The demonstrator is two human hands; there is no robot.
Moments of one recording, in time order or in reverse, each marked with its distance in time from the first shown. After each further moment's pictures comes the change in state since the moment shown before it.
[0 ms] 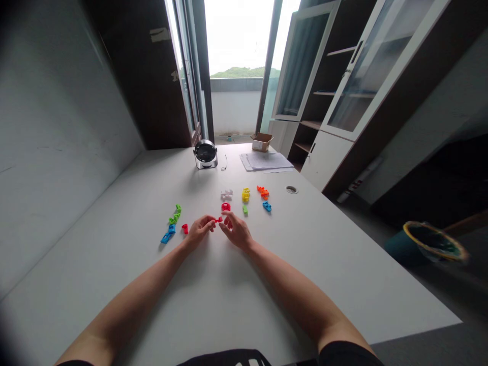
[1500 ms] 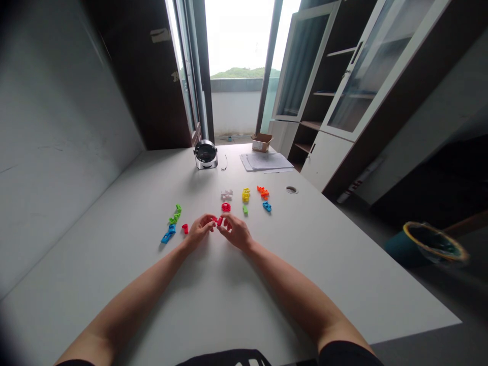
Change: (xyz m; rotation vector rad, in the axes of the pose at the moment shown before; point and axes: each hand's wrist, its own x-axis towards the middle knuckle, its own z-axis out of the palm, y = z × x) left_hand 0.000 -0.001 0.002 -0.052 0.027 0.016; right_hand -0.001 0.002 0.003 -0.026 0.012 -0.049
